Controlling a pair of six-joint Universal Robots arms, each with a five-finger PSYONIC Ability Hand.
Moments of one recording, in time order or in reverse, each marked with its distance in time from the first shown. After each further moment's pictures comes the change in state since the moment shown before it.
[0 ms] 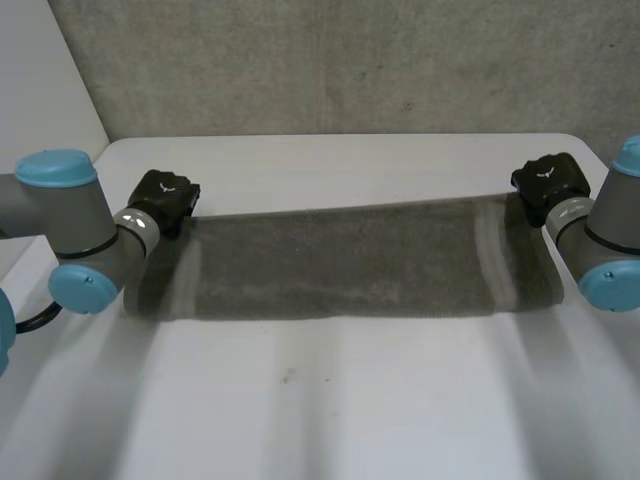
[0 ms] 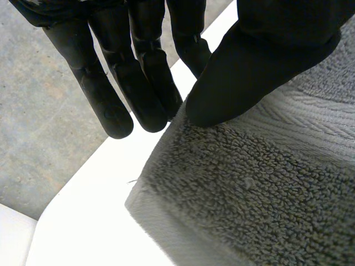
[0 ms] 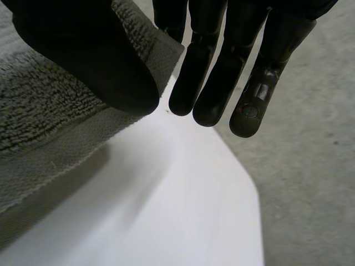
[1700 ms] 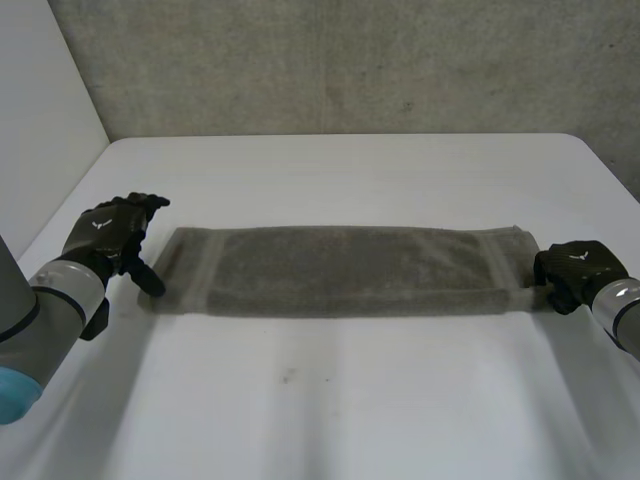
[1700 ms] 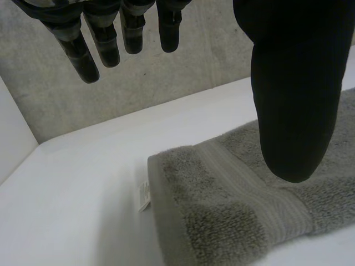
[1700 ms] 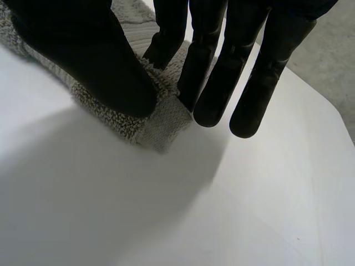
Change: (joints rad) left arm 0.060 0.614 -0.802 0.184 -0.043 -0.510; right arm -0.196 -0.262 0.591 -0.035 -0.209 0.099; left_hand -1.025 -1.053 -1.048 -1.048 -1.006; right_hand -0.042 -0.032 -0.029 -0.030 -0.034
